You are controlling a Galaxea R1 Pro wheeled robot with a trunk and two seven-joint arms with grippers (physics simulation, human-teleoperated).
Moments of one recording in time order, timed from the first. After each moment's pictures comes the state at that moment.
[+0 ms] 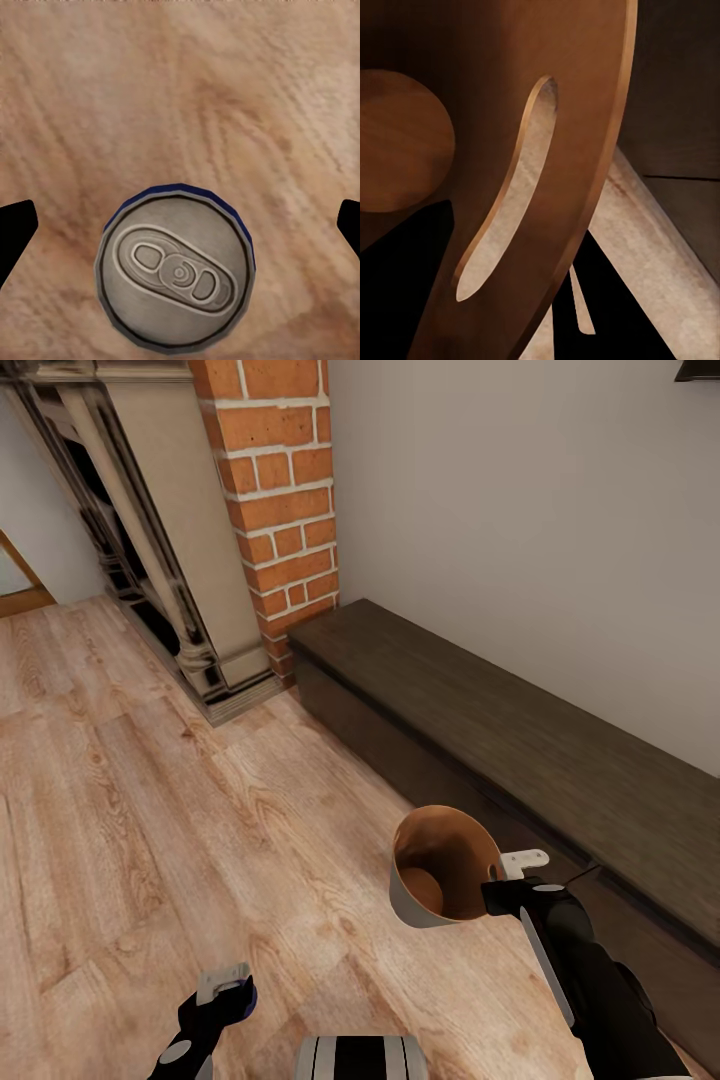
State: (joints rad) left arm -0.37 -0.03 0.18 -0.49 0.02 -0.14 0.05; right arm -0.40 -0.08 0.05 -1.40 0.08 0.91 0.02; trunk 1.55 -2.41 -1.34
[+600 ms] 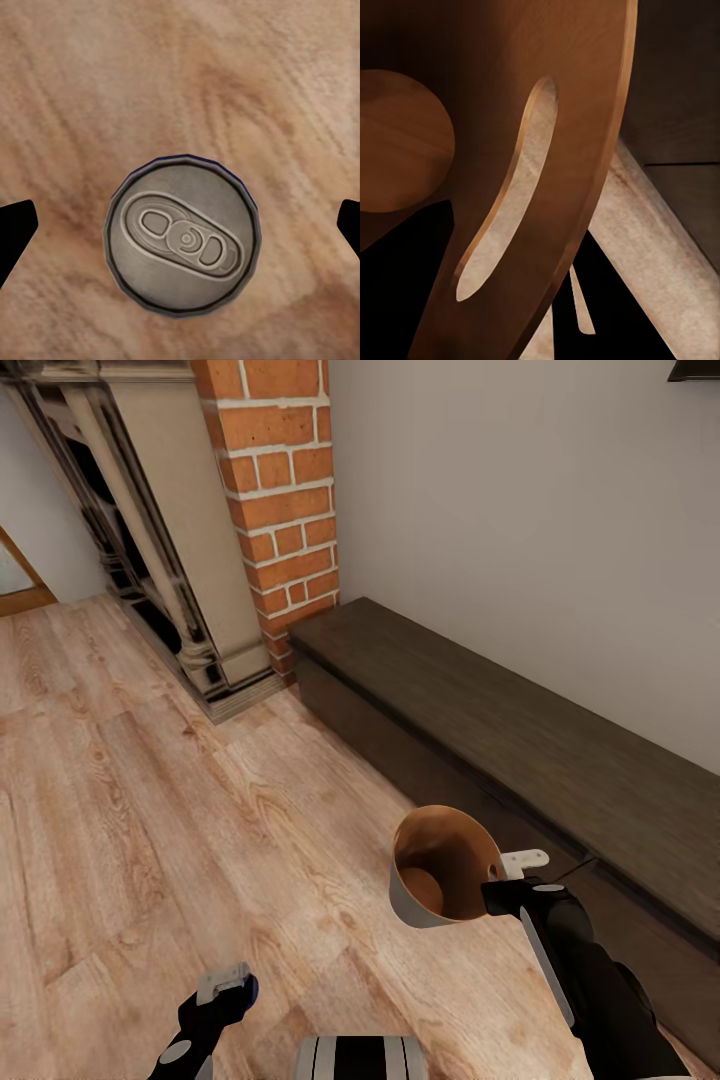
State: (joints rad) left arm -0.37 -0.03 0.18 -0.49 0.02 -0.14 0.05; right arm -0.40 -0.08 0.05 -1.40 0.08 0.91 0.02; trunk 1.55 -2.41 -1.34
